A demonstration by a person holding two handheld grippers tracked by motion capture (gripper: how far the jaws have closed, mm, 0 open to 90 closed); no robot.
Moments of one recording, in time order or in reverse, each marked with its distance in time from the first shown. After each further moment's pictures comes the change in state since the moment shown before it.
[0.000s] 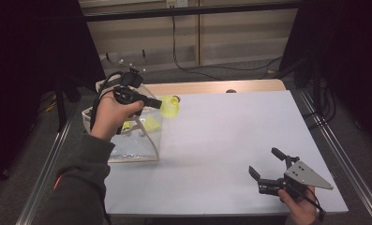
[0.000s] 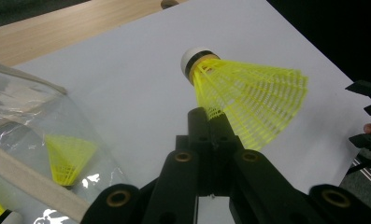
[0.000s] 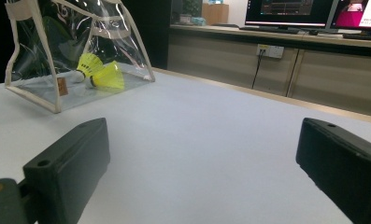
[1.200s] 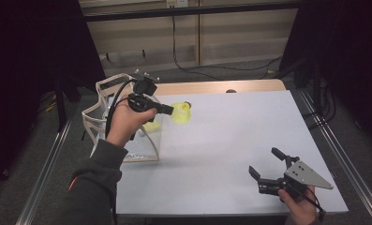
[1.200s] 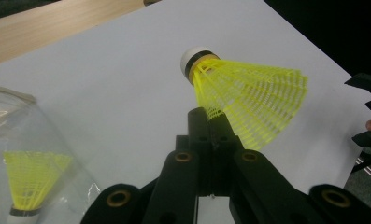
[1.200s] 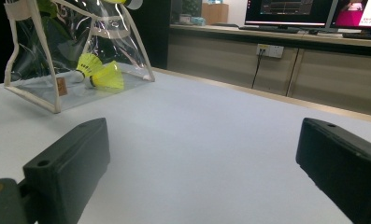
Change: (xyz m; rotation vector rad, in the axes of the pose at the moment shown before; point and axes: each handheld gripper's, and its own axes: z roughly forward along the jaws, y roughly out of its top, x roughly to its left) left arm -0.016 -0.006 0.031 -0.012 -0.019 0.031; right arm 0.000 0.000 0.000 -0.001 0.000 0.000
